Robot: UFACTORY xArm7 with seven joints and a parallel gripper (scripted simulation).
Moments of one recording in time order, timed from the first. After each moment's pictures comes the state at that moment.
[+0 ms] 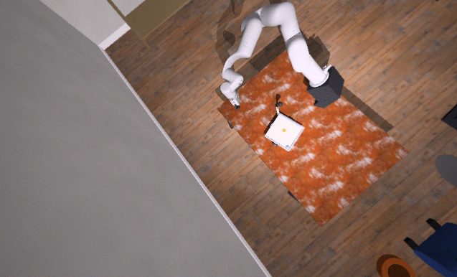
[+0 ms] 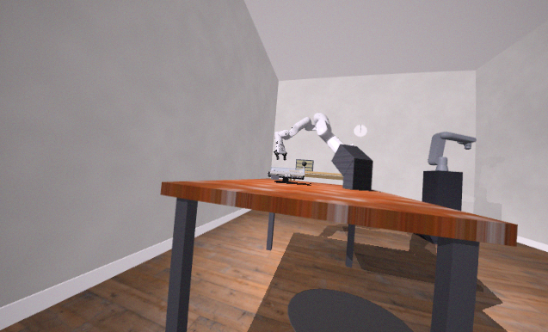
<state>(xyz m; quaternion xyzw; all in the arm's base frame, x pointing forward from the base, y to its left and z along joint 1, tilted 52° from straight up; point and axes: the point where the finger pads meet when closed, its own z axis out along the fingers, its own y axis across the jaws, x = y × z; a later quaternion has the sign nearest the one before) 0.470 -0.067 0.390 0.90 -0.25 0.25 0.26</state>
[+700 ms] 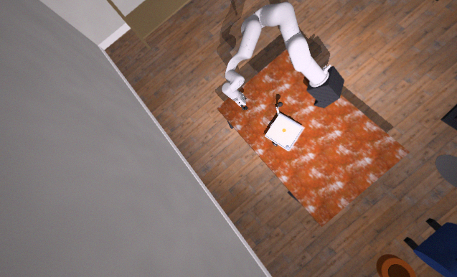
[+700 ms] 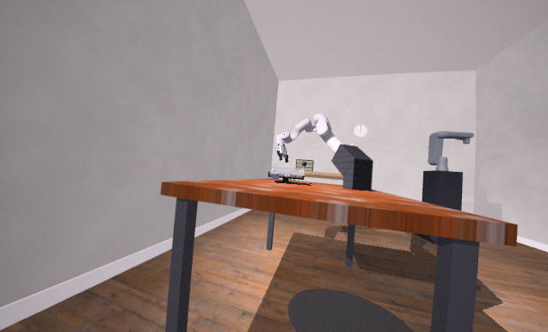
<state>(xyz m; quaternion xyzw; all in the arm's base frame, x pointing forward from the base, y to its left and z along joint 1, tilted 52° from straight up) 0.448 -0.054 0.335 0.95 -0.18 0.14 0.20</state>
